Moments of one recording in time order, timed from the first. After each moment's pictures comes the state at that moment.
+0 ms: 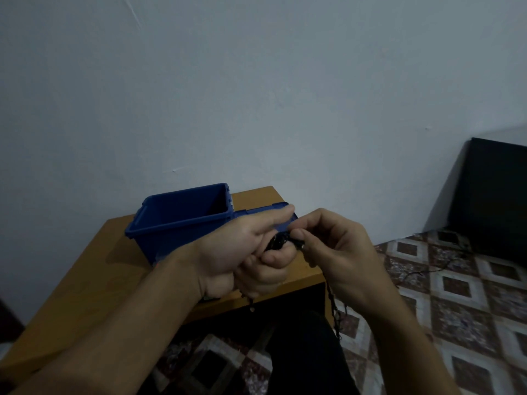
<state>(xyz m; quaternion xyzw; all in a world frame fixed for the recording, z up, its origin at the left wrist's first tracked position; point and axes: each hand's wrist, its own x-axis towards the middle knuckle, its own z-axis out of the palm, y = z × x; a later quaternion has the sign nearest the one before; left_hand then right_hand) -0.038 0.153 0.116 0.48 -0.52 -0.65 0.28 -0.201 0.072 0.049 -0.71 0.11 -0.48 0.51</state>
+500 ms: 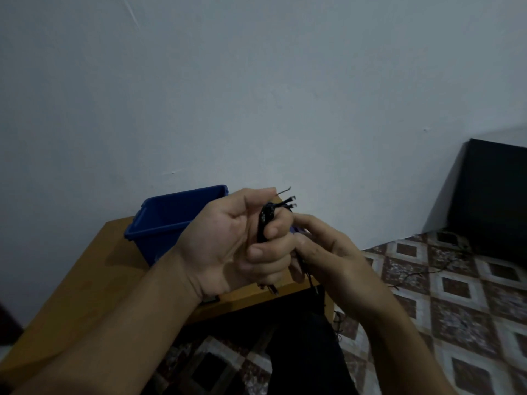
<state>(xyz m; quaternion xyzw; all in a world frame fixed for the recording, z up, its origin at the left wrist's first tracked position) -0.035 0.154 0.122 0.25 -0.48 -0.74 0.41 -0.200 0.069 0.042 -0.68 0.05 -0.38 0.62</state>
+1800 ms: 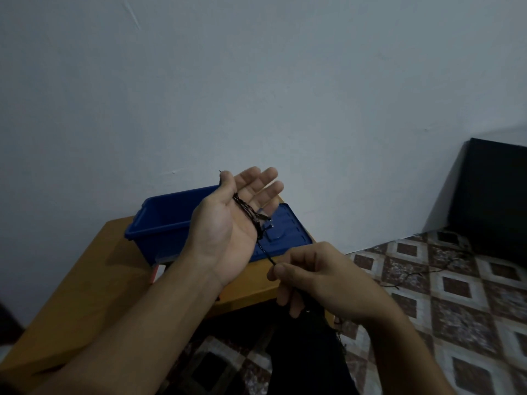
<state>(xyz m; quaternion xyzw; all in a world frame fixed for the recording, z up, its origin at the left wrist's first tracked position) -0.053 0.139 0.119 0.35 -0.33 -0.45 0.75 -0.205 0.081 0.055 -0.79 0.22 -0.22 0.53</state>
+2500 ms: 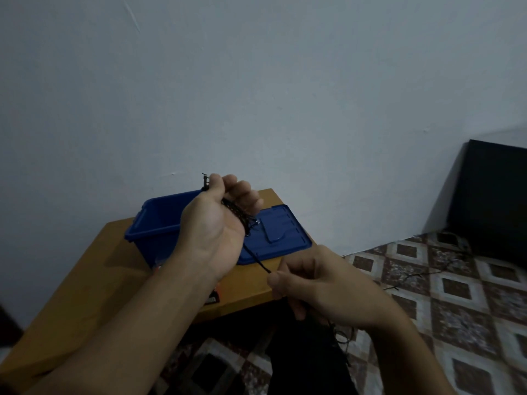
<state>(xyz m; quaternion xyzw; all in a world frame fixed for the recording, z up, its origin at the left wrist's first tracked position) -0.044 0.137 0.121 0.37 -0.26 -0.38 0.80 -0.211 0.091 0.066 -0.84 0.19 -0.21 0.47</state>
